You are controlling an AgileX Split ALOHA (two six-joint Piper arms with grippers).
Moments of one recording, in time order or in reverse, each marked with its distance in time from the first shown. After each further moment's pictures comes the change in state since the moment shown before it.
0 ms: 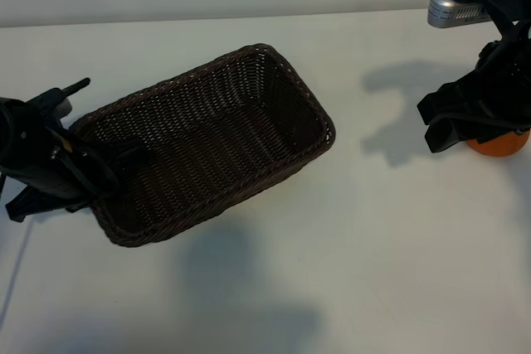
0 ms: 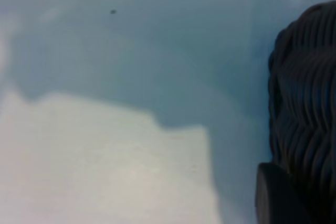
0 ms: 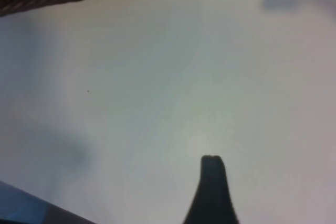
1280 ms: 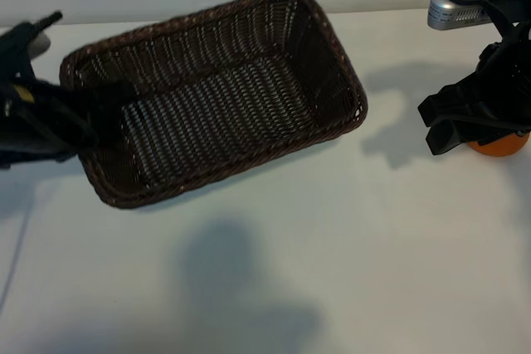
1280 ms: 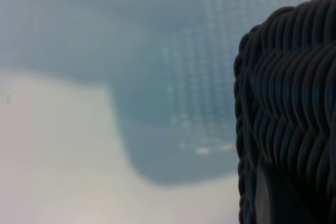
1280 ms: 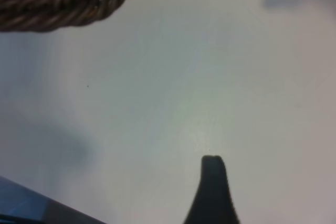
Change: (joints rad) left arm 0.000 -0.225 -0.117 -0.186 0.086 0.288; right arm 0.000 0.000 0.000 0.000 0.010 -0.002
